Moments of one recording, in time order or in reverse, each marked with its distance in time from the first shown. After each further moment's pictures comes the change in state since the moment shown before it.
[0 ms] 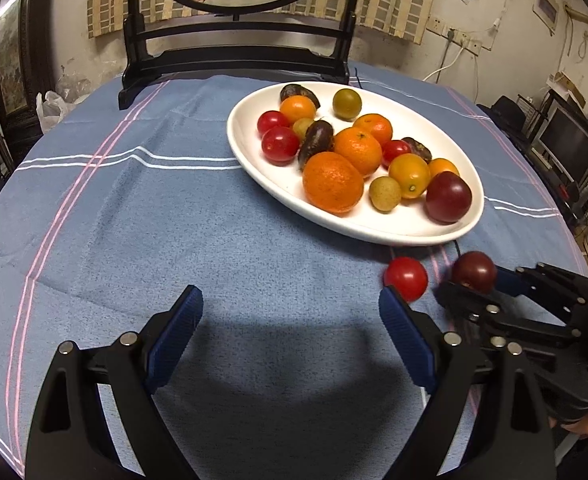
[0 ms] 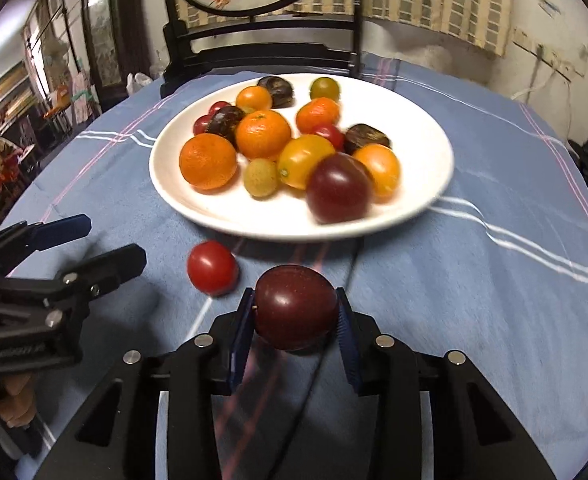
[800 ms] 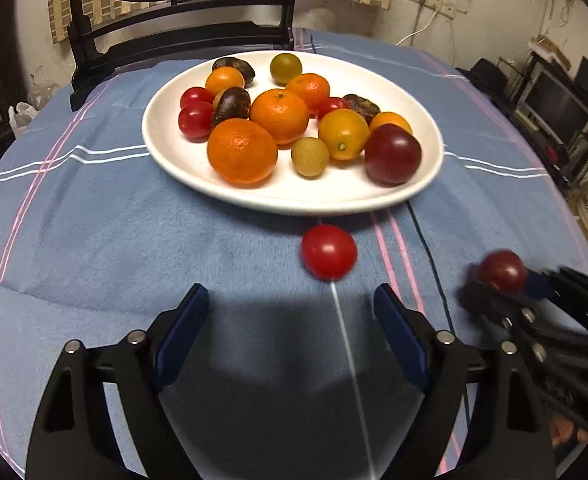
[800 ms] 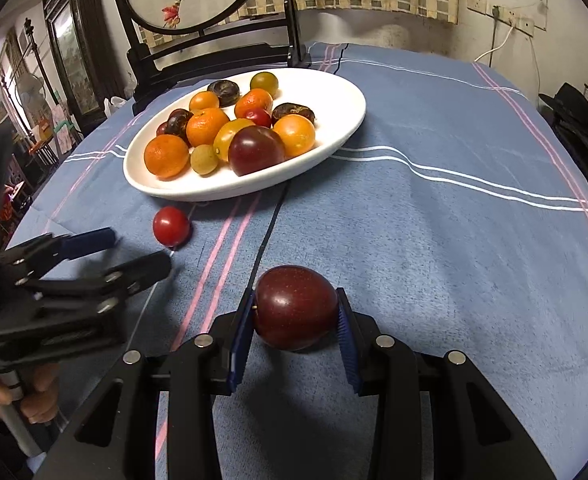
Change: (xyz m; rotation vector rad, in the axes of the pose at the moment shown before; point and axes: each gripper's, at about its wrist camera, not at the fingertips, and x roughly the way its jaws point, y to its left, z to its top) left arm 0.024 -0.053 -0.001 0.072 0.096 -0.020; right arm -0.027 -0.041 -0.031 0.132 0.008 0.002
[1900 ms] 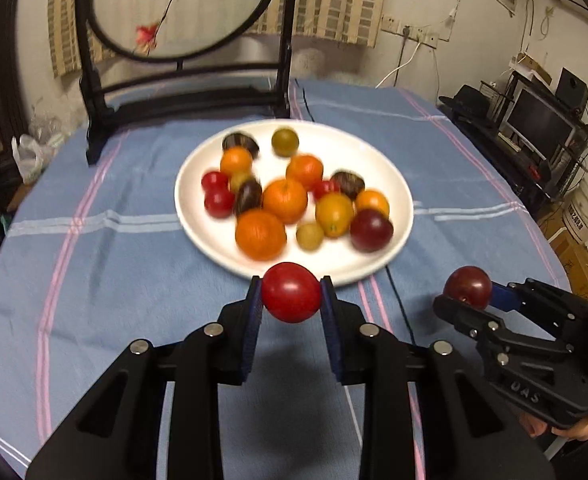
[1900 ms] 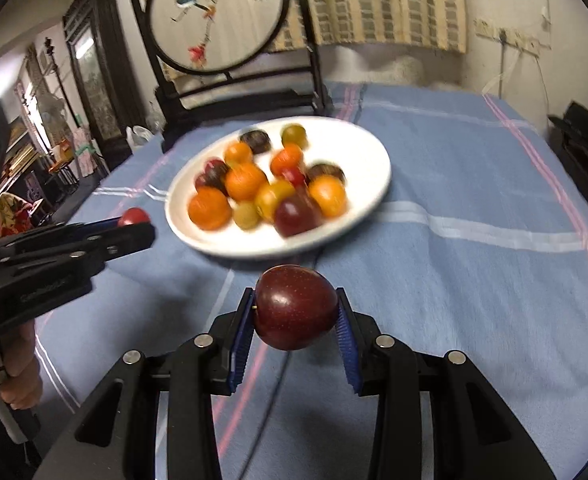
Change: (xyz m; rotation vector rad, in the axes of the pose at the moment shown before) left arm -0.069 0.013 0.035 0.051 -0.130 -0.036; right arm -0.033 0.020 0.026 -0.022 -0.127 0.065
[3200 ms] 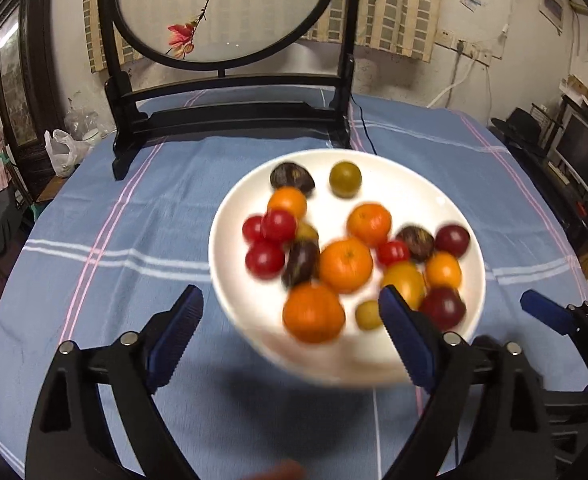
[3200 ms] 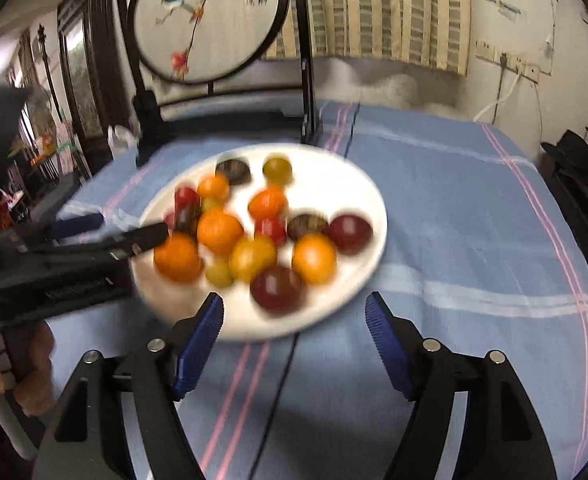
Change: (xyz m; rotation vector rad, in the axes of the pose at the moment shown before) left arm 0.039 0.022 0.036 -0.087 -0.017 0.149; right arm 0.032 0.000 0.035 -0.033 0.015 -0.097
